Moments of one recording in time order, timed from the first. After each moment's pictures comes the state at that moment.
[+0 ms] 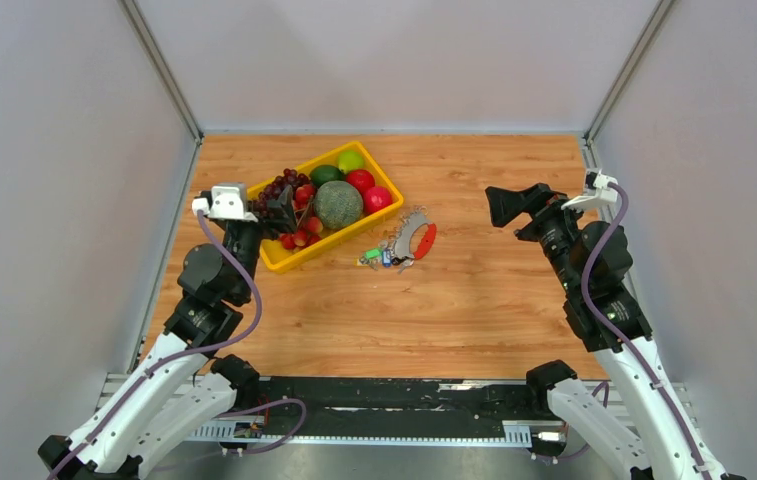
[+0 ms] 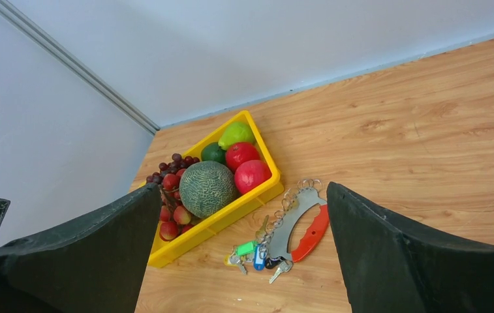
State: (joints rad) left arm -0.57 0.64 0.70 0.20 -0.47 0.05; right arm 0.35 0.68 0.88 -0.18 0.08 0.56
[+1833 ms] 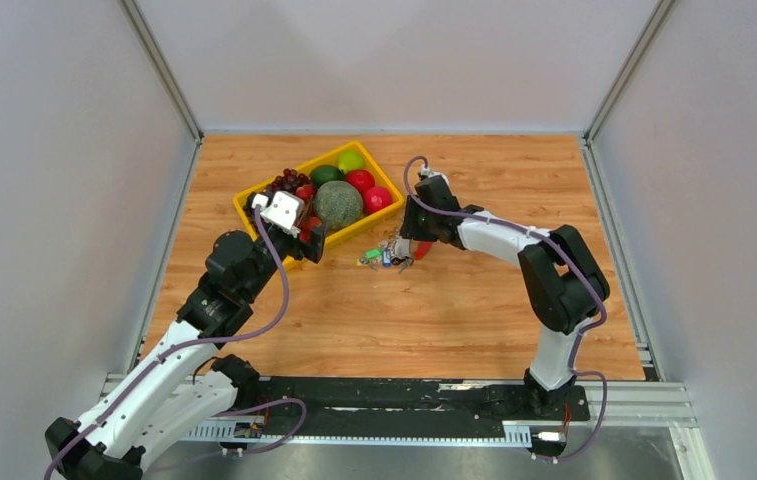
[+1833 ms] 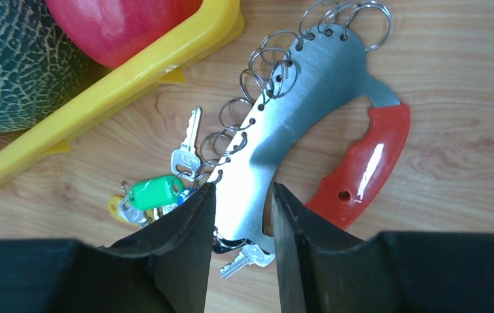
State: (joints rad) left arm -0.57 0.72 0.68 0.02 -0.10 0.15; right arm 0.56 1.82 1.16 -0.14 0.00 0.58
